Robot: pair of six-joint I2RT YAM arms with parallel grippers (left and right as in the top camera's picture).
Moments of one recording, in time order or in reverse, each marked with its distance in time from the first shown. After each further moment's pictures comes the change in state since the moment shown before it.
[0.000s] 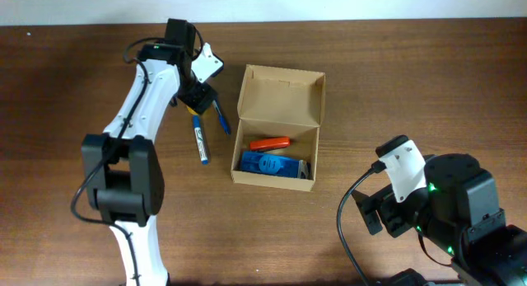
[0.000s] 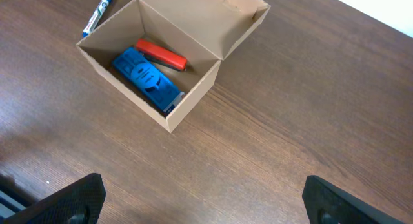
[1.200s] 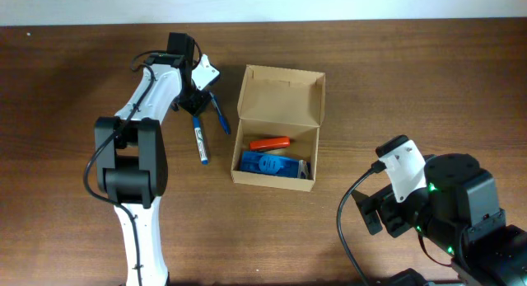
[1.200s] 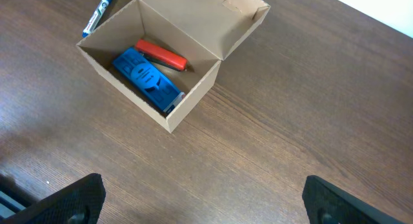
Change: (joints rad) left arm 0.035 0.150 0.001 0.100 0.000 0.004; right arm 0.000 0.000 0.000 0.000 0.000 0.000
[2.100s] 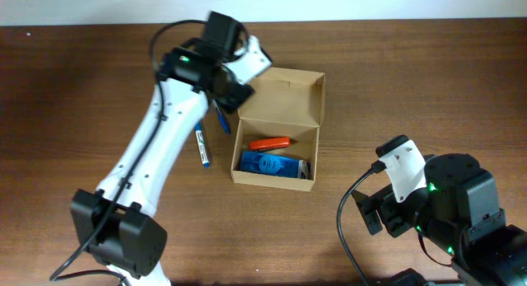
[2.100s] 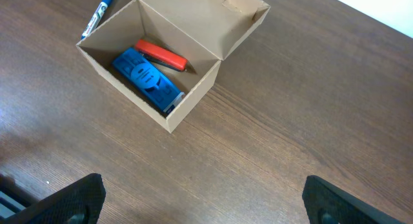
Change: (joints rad) left arm -0.305 -0.457 0.001 -0.208 0.003 -0.057; right arm 0.000 0.000 0.000 0.000 0.000 0.000
